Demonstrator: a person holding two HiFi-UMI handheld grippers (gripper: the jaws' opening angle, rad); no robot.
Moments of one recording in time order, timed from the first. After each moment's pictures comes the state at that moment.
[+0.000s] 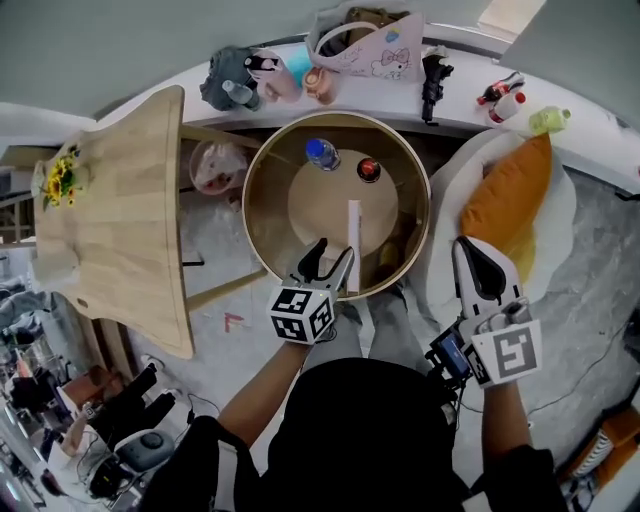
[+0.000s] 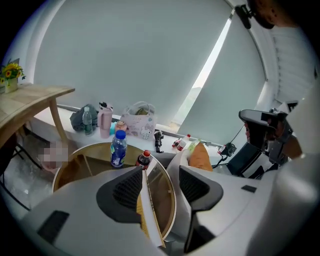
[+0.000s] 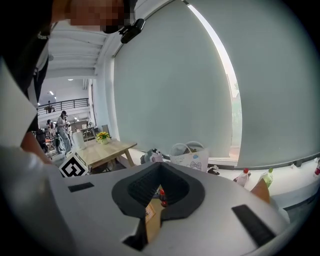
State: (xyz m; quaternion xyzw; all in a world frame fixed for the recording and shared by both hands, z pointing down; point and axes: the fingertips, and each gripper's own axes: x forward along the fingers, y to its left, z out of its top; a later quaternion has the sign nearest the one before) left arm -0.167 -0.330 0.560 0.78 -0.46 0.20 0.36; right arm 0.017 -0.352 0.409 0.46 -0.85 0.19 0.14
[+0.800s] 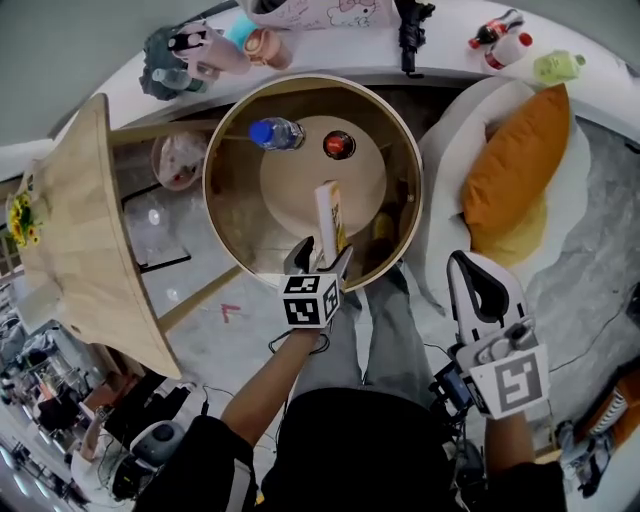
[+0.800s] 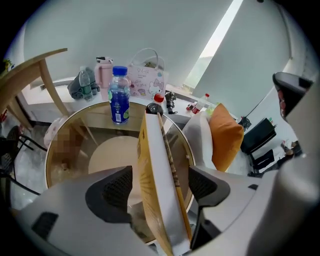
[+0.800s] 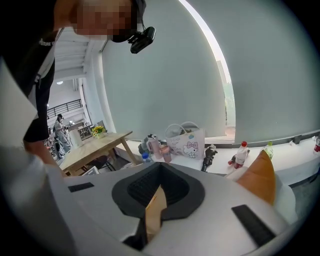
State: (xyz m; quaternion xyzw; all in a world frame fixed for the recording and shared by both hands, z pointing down) left arm -0.150 -0.300 0.730 0.71 -0.43 0.35 0.43; right arm 0.030 -0.340 0.494 0.46 -0.84 0.26 0.15
